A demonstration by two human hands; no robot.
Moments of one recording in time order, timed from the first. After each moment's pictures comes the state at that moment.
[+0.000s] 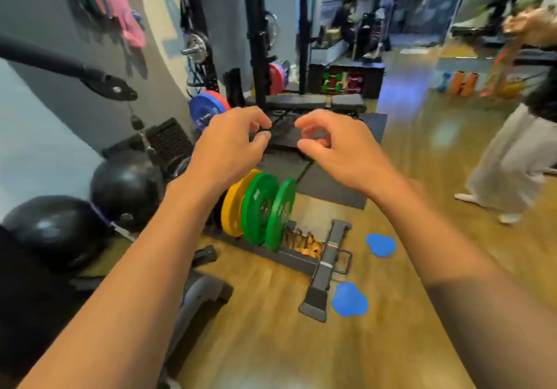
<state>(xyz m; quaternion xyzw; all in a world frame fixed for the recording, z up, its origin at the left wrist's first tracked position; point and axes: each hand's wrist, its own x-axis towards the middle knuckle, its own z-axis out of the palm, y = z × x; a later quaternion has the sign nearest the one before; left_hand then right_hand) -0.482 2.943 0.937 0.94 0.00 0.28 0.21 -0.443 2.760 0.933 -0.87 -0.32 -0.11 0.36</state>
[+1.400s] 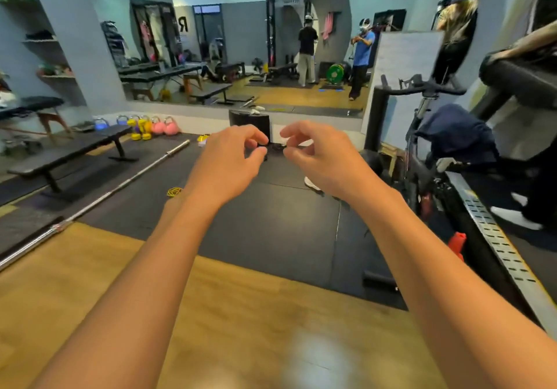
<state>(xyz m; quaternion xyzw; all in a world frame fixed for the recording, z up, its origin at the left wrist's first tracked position) -0.328 1.674 0.952 0.60 -0.70 -0.02 0.39 -0.496 1.650 0.956 -0.81 0.43 -0.38 0.16</state>
